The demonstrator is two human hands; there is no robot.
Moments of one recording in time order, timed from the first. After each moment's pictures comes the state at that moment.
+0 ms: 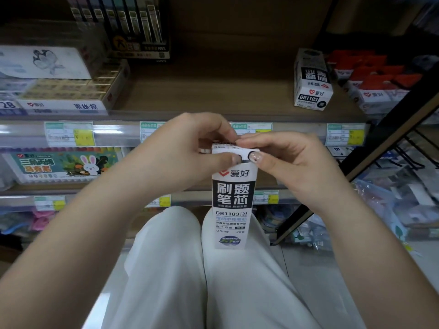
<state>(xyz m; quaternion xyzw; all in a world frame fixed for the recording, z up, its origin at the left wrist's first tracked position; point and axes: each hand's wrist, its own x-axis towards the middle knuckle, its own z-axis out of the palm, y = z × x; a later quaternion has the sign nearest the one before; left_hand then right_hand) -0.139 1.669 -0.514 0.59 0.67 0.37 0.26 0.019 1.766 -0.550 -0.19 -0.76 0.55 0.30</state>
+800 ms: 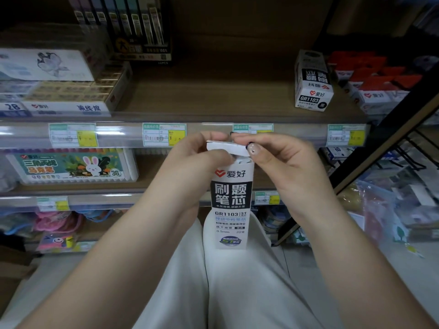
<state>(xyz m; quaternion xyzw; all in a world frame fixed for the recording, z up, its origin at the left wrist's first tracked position) -0.110 1.672 -0.538 0.25 0.60 0.63 0.42 0.006 1.751 -0.557 -0.20 -0.69 0.58 0.38</state>
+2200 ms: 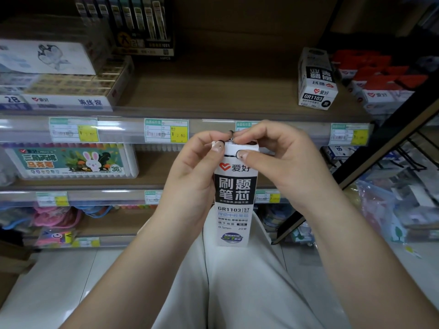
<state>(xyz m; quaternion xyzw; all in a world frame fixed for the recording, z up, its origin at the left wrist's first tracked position) -0.106 1.666 -0.576 0.28 0.38 0.76 0.45 0.001 1.755 -0.550 -0.24 -0.76 0.52 0.32</state>
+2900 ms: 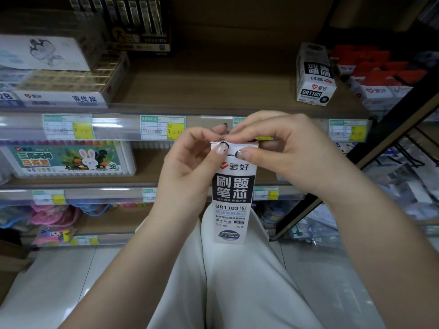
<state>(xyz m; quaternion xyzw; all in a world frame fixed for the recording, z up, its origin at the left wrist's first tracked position) -0.113 1.667 -0.586 0.35 0.44 0.75 0.35 0.009 1.764 -0.525 -0.17 -0.85 0.45 0.22</state>
